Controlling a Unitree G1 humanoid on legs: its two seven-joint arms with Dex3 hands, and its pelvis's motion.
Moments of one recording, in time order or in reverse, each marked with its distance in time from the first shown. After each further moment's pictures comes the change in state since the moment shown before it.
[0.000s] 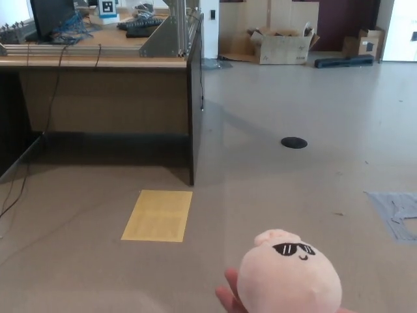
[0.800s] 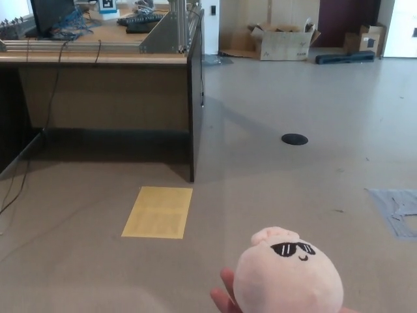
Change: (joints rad) left_arm -0.418 0.261 0.185 -0.142 -0.236 -0.012 -0.354; right_arm -0.160 -0.015 -0.034 0.080 0.042 -0.168 0.059
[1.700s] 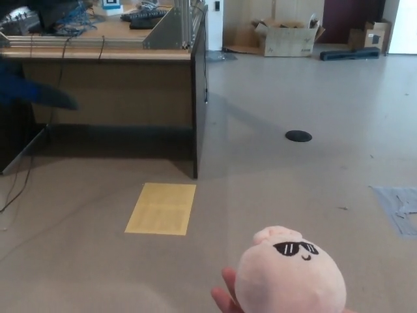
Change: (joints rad) left_arm -0.893 0.293 -0.418 -0.526 0.029 0.243 -0.382; right_arm -0.143 -0.026 -0.001 0.065 0.007 -0.016 -0.003
